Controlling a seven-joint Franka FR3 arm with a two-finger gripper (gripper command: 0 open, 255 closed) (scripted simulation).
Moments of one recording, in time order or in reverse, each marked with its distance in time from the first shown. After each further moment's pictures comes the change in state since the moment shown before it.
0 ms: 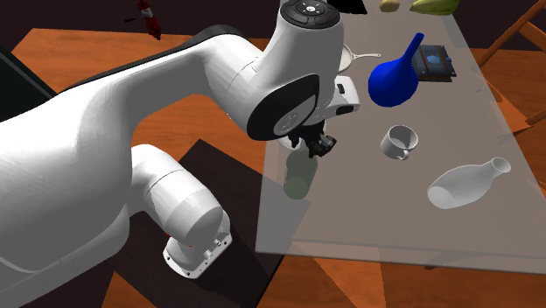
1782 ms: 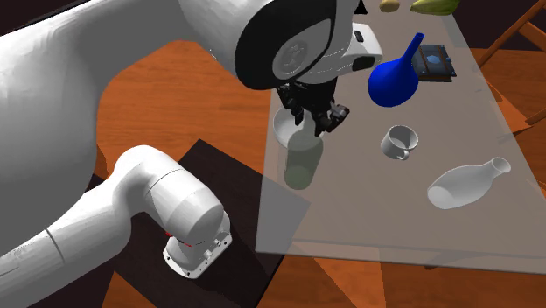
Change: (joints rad) arm 0.036 0.014 0.070 0.240 0.072 -0.225 -0.010
